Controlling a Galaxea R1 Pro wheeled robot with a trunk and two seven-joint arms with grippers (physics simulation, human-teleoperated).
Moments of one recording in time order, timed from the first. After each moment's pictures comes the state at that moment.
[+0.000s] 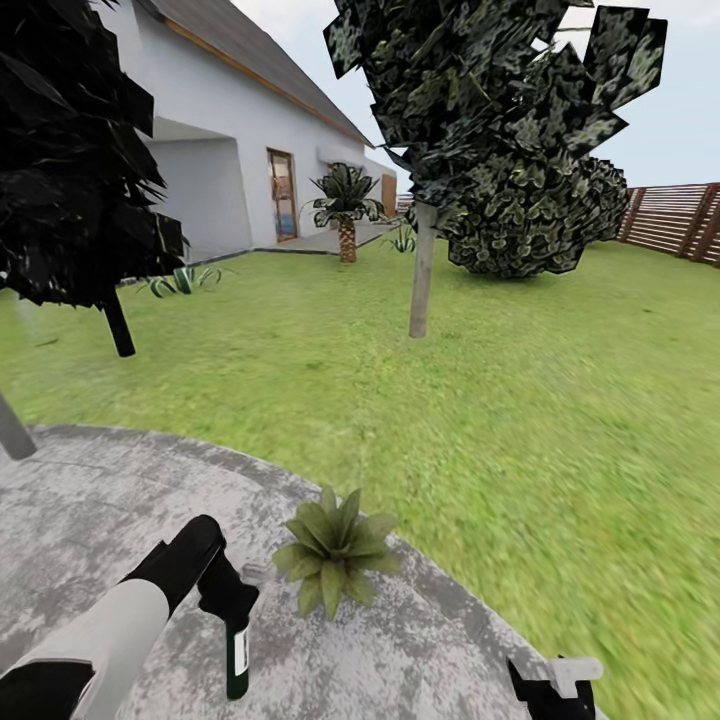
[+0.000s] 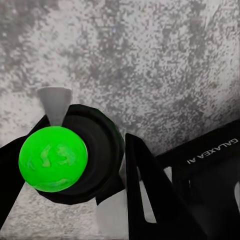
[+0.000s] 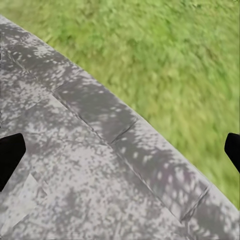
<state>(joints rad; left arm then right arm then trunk) -0.79 0.08 -0.06 -0.44 -0.61 1.00 -0.91 -0.41 -0.17 0.06 -0.07 -0.12 -0.62 0.13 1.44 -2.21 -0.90</state>
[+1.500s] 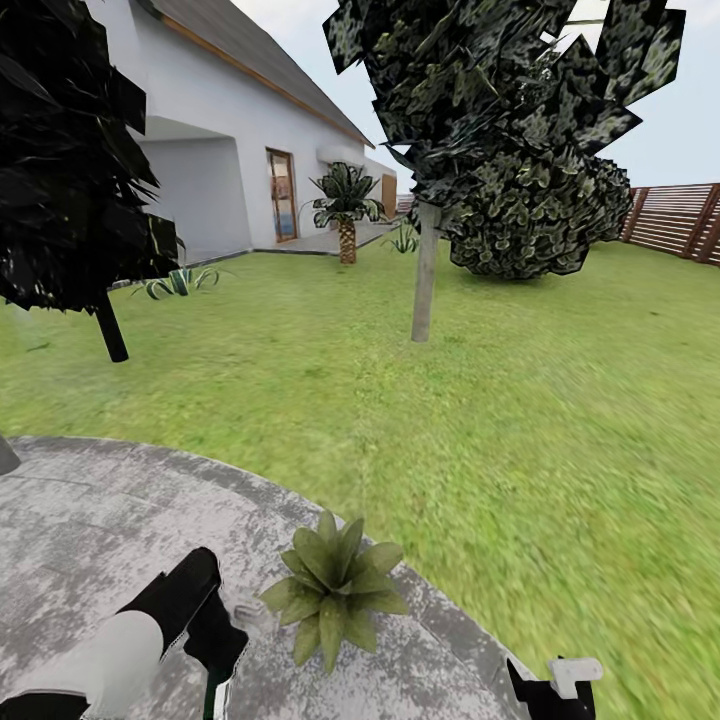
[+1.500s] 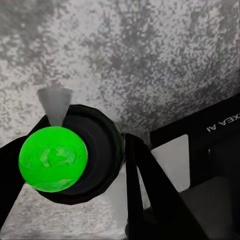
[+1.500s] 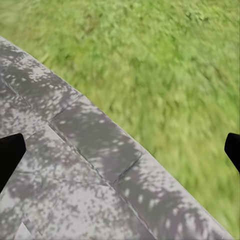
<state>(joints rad) -0.72 0.08 -0.07 -0.40 -0.69 0.99 -0.91 -0.41 -0.17 0.06 -0.06 -0.12 -0.62 0.13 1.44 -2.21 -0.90</state>
